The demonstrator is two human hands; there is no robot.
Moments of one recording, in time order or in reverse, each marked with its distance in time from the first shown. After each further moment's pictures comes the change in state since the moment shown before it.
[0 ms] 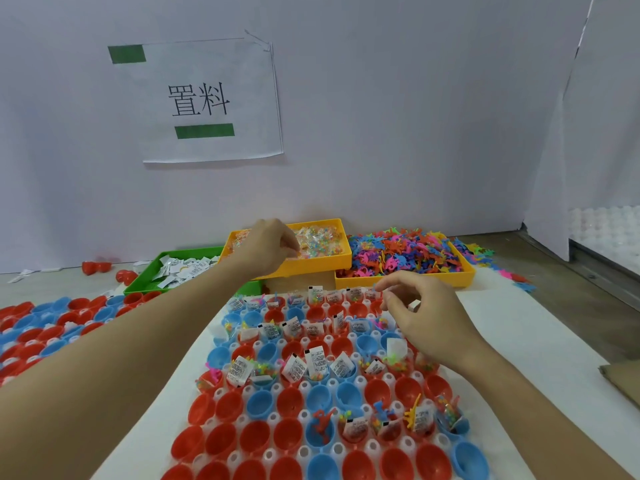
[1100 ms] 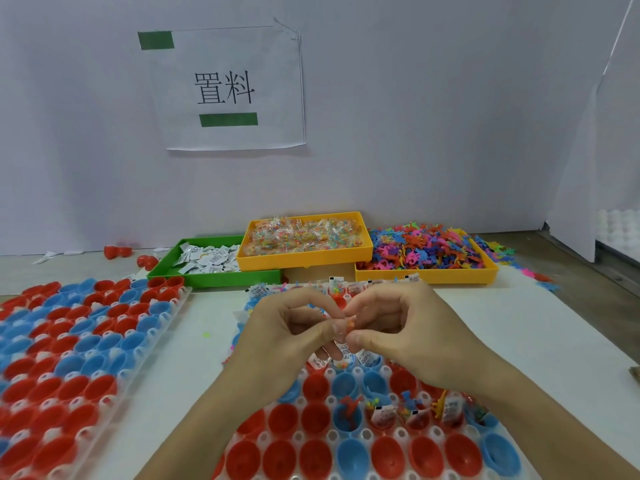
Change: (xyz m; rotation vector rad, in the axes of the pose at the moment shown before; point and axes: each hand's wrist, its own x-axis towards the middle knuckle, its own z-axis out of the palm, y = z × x) left_hand -0.171 0.063 -0.011 -0.972 0.007 -0.024; right_hand -0.025 -0.065 0.015 0.331 -0.396 -0.021
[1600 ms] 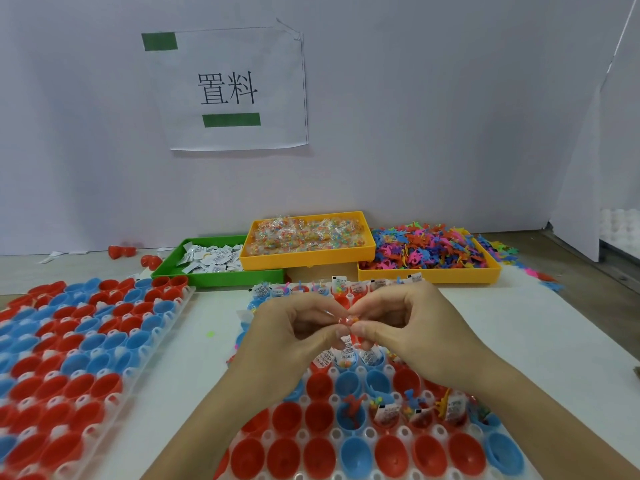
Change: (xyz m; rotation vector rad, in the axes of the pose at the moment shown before) left_hand 0.000 -0.006 -0.003 0.147 -0.033 0.010; right_hand 0.001 0.004 0.002 -0.040 0.061 0.004
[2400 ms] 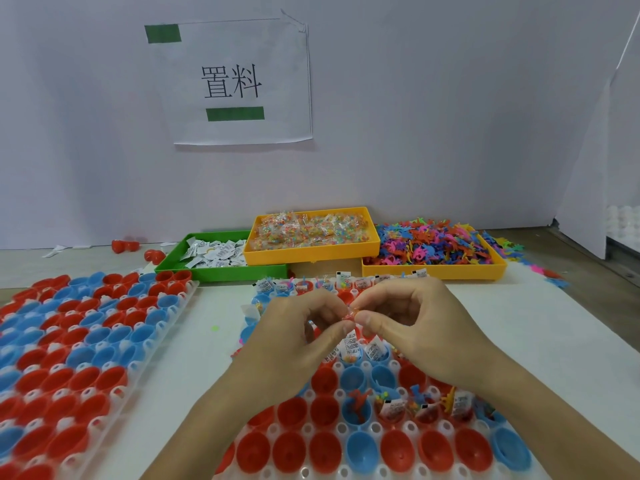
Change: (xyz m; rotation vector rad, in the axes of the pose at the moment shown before) left_hand -0.003 0.002 -0.003 0.322 -0.011 0.116; right_hand -0.002 -0.003 0.003 -0.017 0.027 -0.093
